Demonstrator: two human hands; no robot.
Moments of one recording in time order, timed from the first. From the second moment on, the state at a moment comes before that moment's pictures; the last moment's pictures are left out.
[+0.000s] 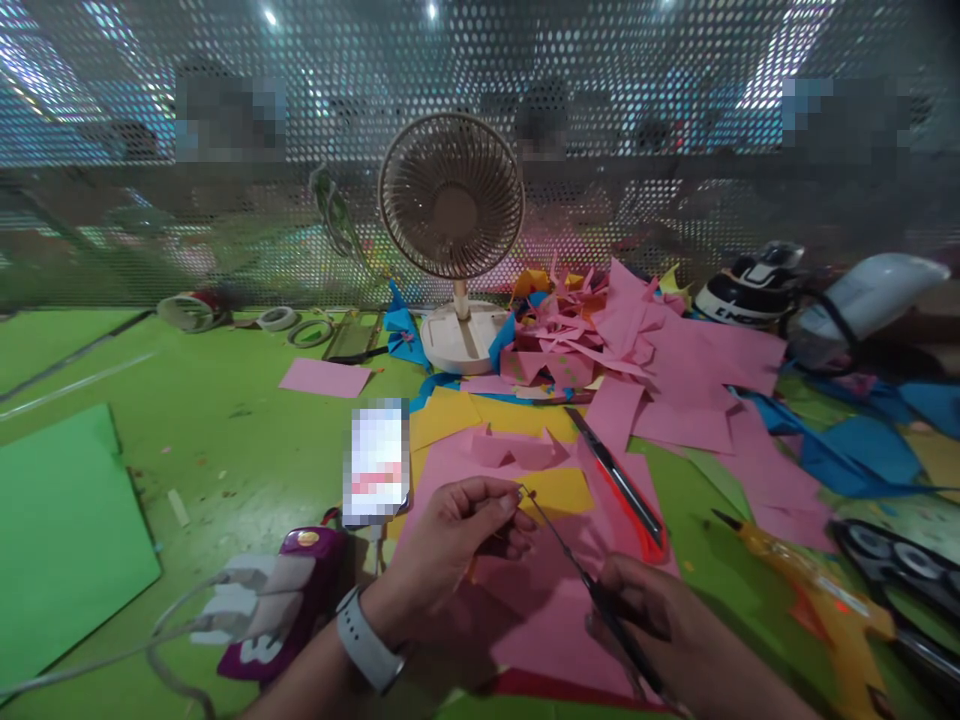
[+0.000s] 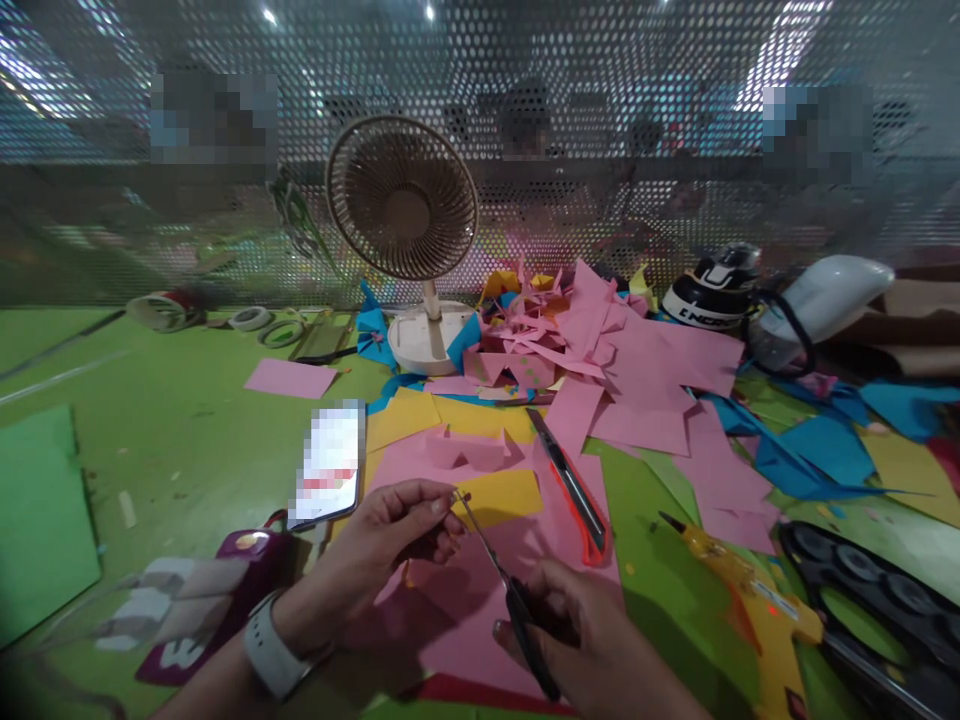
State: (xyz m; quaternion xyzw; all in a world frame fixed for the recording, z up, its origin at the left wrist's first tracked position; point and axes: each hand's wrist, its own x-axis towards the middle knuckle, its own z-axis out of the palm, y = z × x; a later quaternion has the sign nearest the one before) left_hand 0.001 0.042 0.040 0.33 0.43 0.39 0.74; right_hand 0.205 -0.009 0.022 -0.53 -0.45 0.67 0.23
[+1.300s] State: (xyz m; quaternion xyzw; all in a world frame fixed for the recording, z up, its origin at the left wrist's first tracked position) left_hand -0.003 0.043 0.041 0.35 0.43 0.38 0.74; right_hand 0.208 -0.013 0.011 -0.53 -0.48 0.65 0.25
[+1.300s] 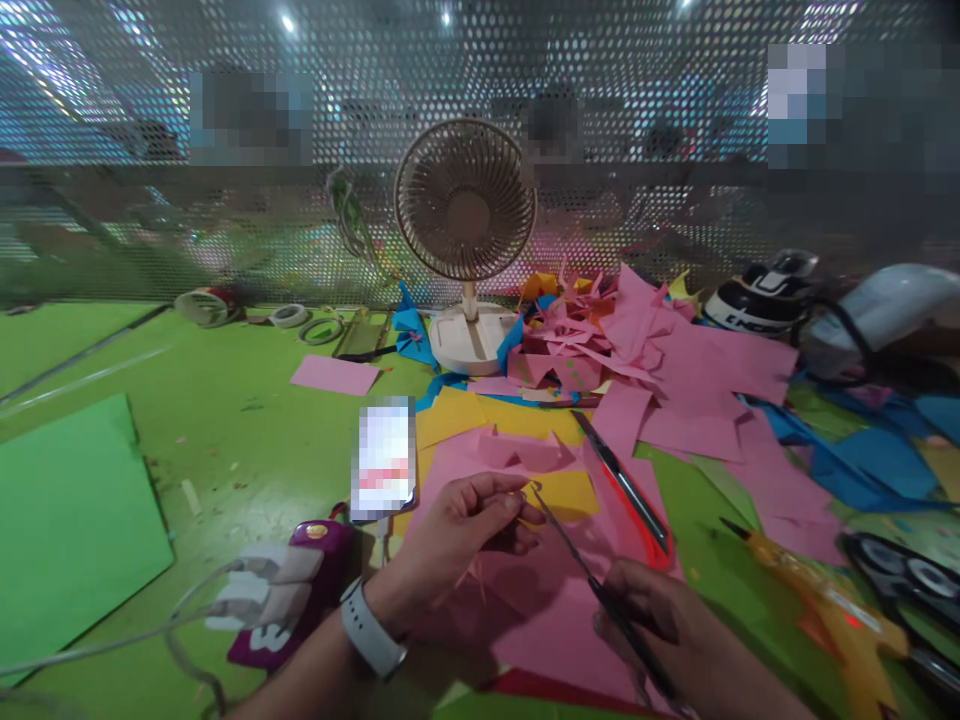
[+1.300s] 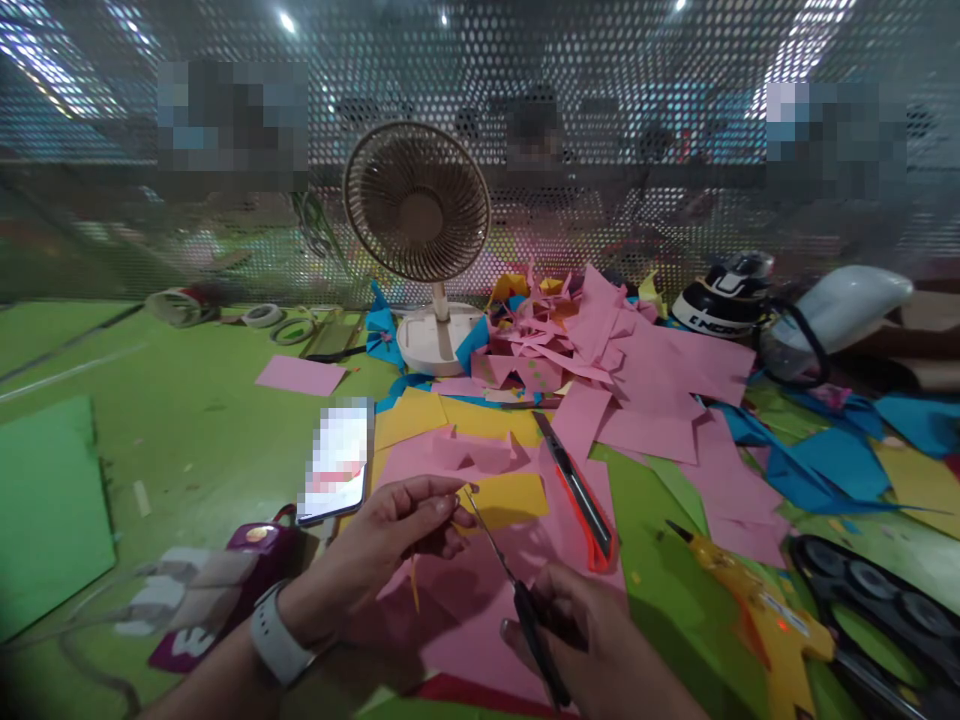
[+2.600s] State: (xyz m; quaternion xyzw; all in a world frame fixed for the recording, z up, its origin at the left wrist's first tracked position) left_hand -0.005 0.043 0.042 0.34 0.44 0.31 0.77; right_hand 0.206 -0.011 0.012 -0.55 -0.43 0.68 0.24
